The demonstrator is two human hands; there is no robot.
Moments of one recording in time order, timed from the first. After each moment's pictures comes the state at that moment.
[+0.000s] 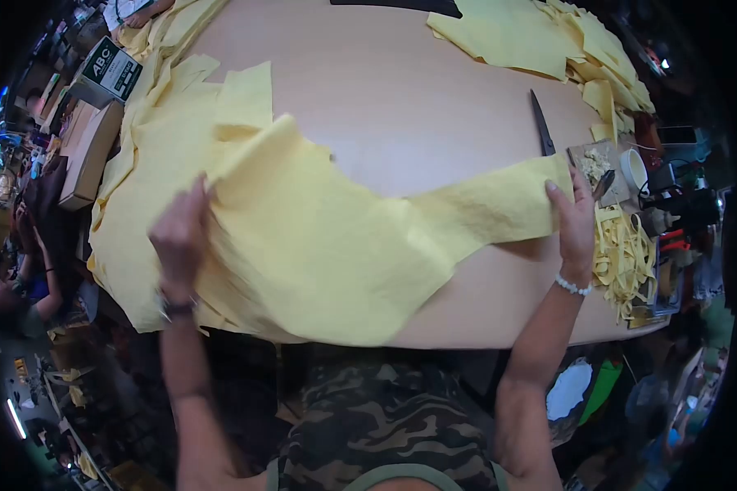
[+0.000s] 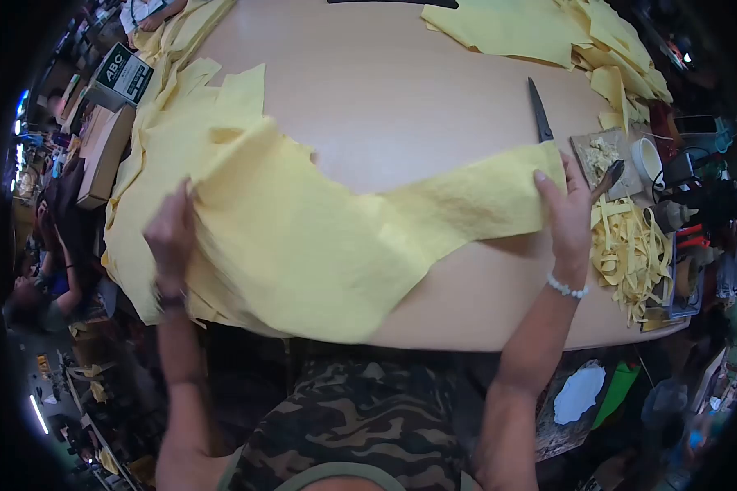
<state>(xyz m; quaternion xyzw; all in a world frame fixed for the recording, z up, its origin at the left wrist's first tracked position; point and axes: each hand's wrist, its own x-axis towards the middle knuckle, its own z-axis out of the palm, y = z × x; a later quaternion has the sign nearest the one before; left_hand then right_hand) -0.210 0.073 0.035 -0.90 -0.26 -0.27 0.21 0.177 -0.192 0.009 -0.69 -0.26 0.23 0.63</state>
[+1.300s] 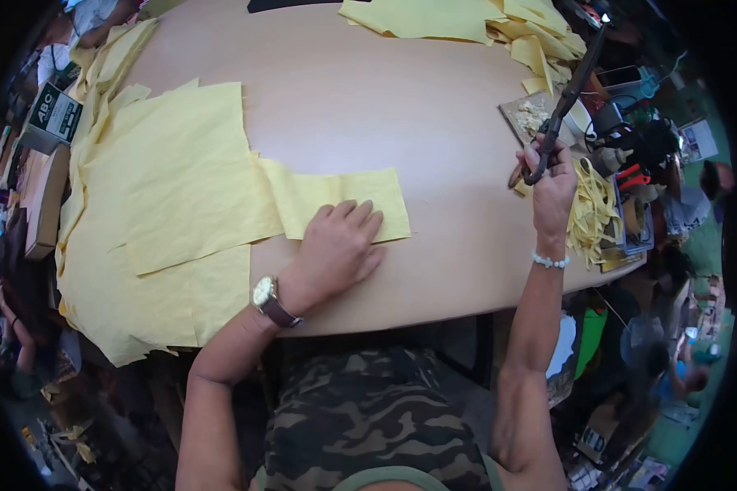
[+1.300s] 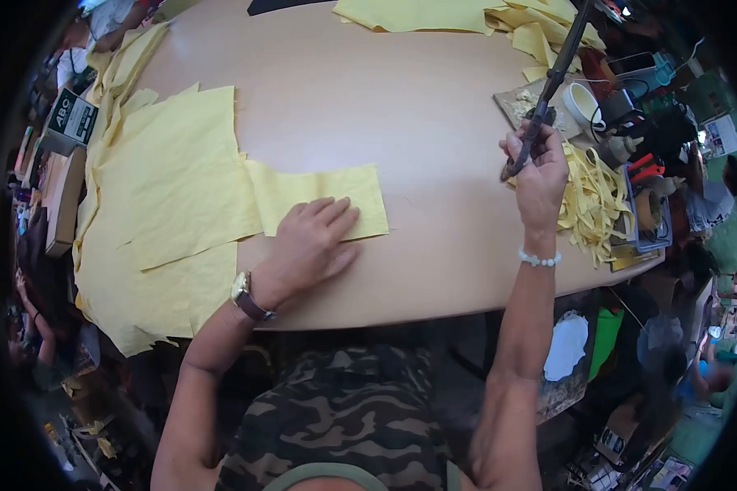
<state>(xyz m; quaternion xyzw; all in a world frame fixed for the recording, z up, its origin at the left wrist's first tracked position) -0.052 -0.066 -0.019 -0.98 -0.03 -0.13 -0.14 0.178 -0.232 0.025 -0.68 -0.23 0.04 0.69</state>
